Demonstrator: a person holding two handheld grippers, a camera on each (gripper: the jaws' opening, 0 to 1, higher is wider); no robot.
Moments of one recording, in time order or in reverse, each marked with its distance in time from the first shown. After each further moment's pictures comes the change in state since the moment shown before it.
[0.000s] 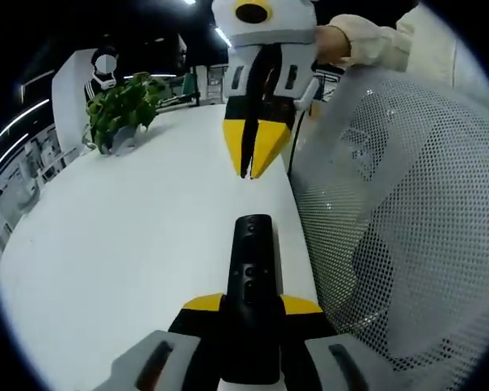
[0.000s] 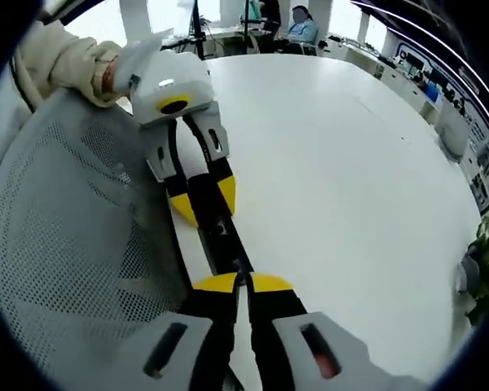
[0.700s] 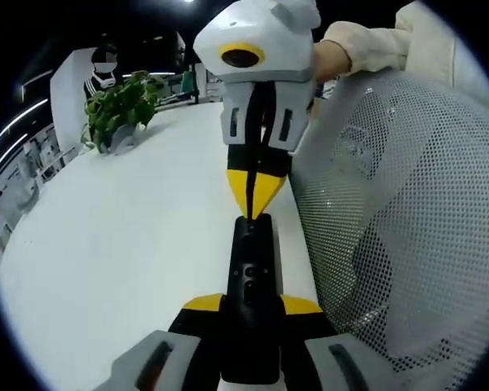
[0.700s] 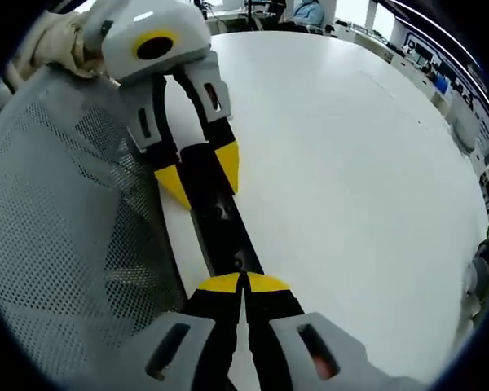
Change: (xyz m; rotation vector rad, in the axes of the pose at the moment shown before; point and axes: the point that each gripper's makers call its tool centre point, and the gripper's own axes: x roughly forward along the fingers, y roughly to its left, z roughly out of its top) left arm 0.000 0.001 -0.001 0.001 0.015 -0.001; right arm 0.029 0.006 -0.023 -0.054 0.098 0.008
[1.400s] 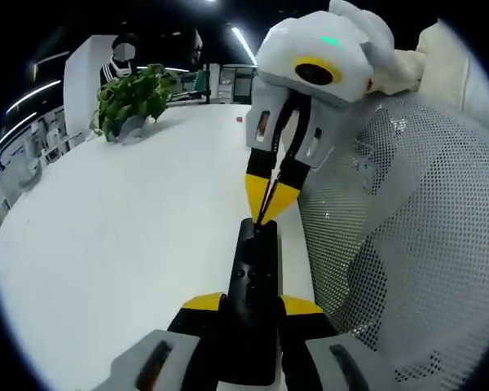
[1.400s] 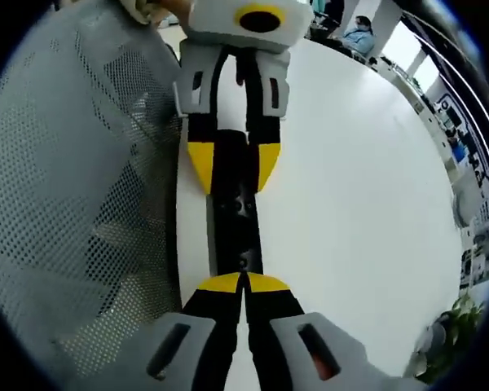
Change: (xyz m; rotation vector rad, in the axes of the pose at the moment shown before) left arm 0.000 -0.001 0.002 -0.092 -0.032 -0.010; right arm 0.001 0.006 0.001 -0.433 0.092 -0.083
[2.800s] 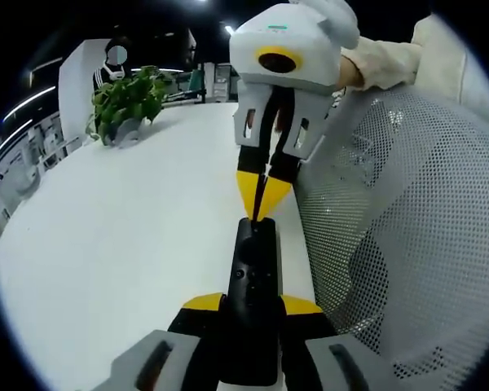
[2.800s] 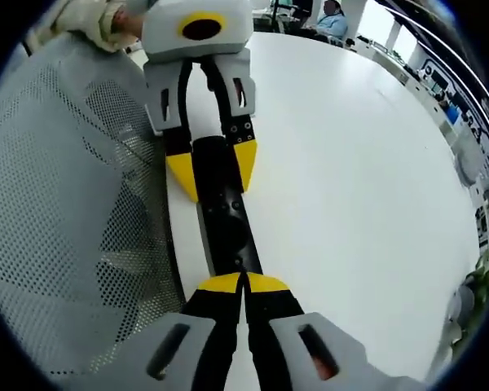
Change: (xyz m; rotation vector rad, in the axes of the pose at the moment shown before) left arm 0.000 0.000 0.001 0.030 0.012 -0.002; right arm -0.002 -0.001 0.004 0.335 -0.112 0.083
